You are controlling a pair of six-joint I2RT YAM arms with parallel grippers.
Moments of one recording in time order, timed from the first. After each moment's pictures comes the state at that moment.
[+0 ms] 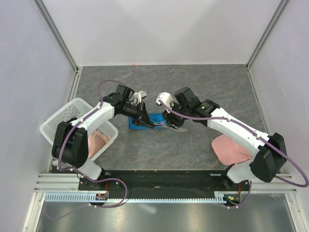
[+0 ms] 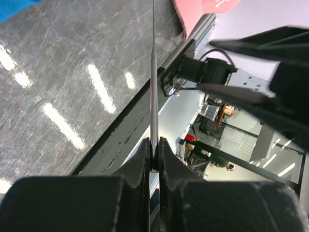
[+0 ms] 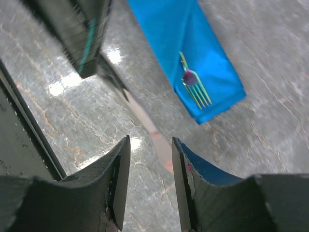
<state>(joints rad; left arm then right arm) -0.39 1.58 1.08 -0.58 0.95 -0.51 0.73 1.42 1.23 -0.64 -0.24 -0.25</state>
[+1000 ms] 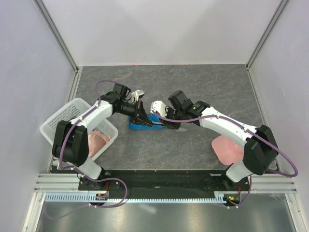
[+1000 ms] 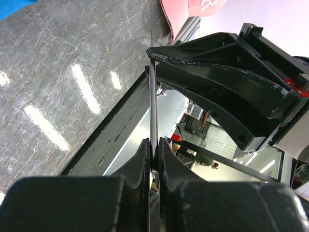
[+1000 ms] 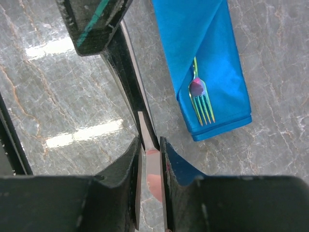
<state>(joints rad) -0.34 1.59 1.10 -0.60 1.03 -0.52 0.75 1.54 1.20 -0.60 -0.30 -0.51</state>
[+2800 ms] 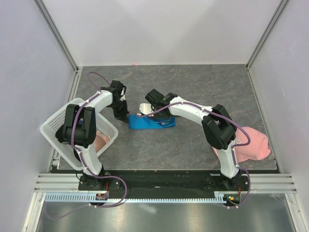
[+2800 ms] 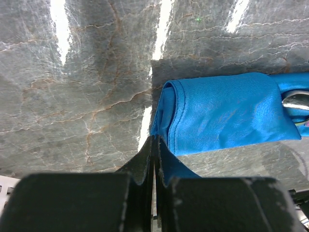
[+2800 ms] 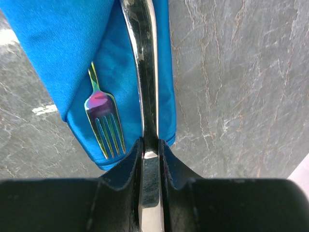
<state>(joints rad) -0.21 1.87 1.29 -0.80 0.17 -0.40 0.80 2.06 1.62 -0.75 0.18 -0.78</state>
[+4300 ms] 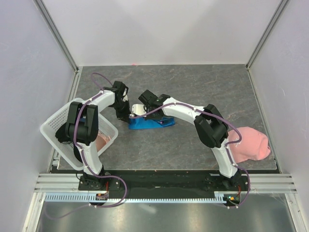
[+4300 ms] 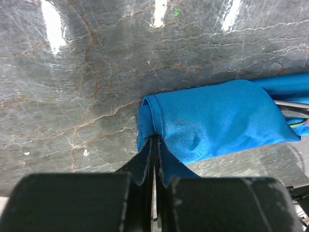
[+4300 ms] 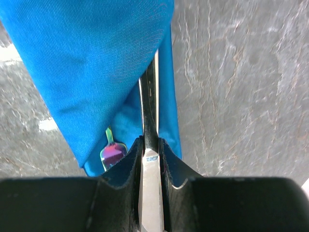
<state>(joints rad) -0.22 1.92 1.31 -0.78 0.20 -0.40 0.84 2.16 1.72 -0.70 0.13 -0.78</state>
